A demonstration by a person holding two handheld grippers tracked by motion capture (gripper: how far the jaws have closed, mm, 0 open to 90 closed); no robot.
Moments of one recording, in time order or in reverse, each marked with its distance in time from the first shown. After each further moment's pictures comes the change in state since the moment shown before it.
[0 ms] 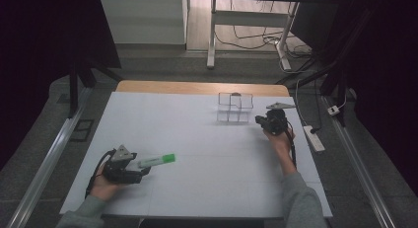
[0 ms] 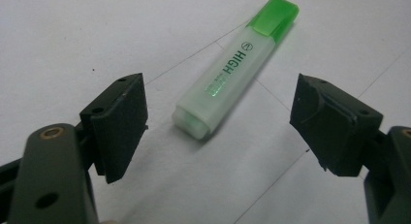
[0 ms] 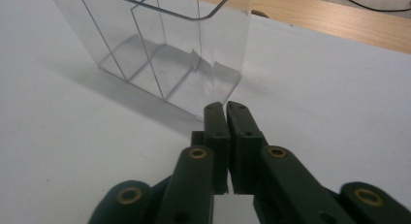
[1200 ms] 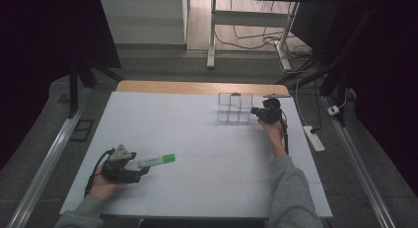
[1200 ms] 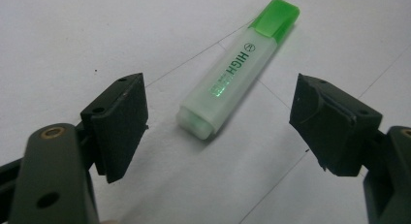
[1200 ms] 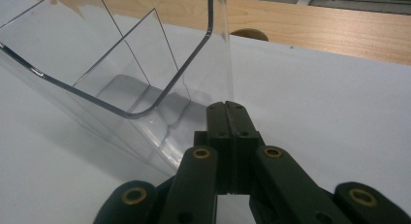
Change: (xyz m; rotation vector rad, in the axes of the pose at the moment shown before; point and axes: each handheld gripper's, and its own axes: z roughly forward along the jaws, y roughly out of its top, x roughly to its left) left arm 0.004 -0.001 -0.001 -0.008 -0.016 -0.004; right arm -0.018 0.023 0.039 -0.015 0.037 0.119
